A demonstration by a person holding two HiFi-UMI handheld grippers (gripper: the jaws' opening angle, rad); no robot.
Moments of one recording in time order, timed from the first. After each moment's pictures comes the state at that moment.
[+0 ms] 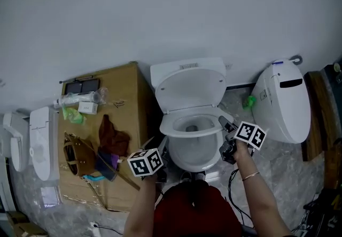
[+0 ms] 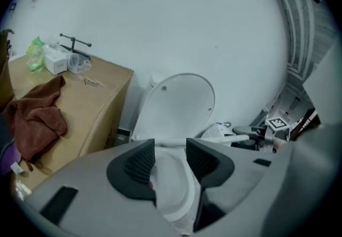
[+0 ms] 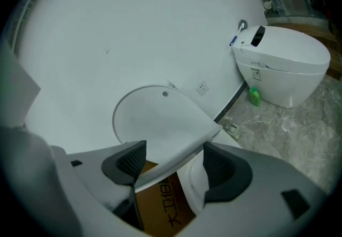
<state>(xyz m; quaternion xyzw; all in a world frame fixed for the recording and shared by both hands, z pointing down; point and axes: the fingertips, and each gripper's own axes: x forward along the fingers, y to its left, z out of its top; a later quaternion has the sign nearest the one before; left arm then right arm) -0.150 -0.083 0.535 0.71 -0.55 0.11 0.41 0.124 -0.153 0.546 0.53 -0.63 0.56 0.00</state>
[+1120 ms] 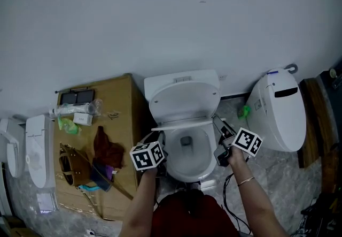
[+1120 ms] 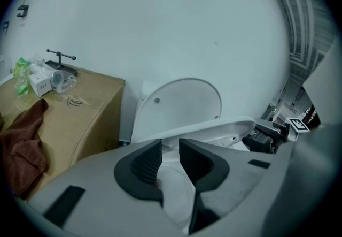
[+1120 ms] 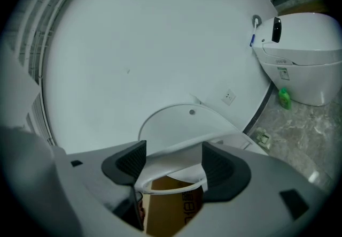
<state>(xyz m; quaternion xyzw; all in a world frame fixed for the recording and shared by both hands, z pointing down) -0.135 -0.158 0.524 0.71 -0.58 0.13 0.38 0.114 -0.201 0.493 0.47 -0.70 0.52 -0.12</state>
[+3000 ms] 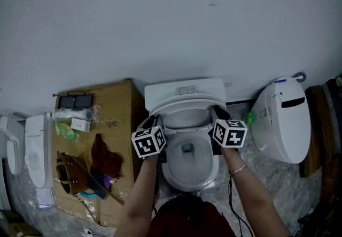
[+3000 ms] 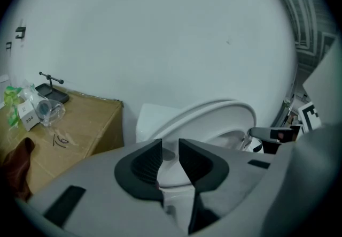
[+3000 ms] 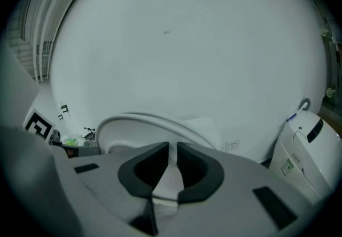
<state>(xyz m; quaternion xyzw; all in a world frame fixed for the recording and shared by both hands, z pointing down) -0.151 -0.280 0.510 0.69 -0.63 0.14 0.32 0.076 -0.321 0.489 0.53 -0.79 0.26 0.14</state>
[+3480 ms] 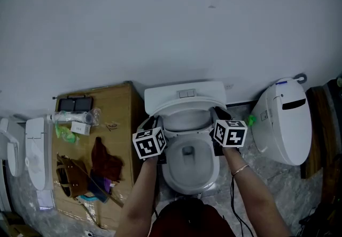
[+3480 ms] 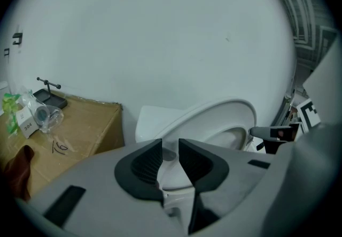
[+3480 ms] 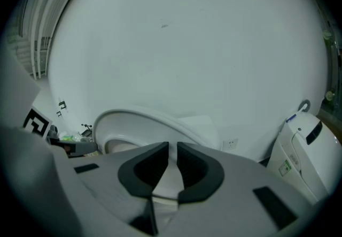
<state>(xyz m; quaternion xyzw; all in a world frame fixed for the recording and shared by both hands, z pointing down) -0.153 -0.291 0.512 0.69 -0.64 0.15 0.30 0.081 -0.332 0.501 0.54 -0.79 0.27 0.16</state>
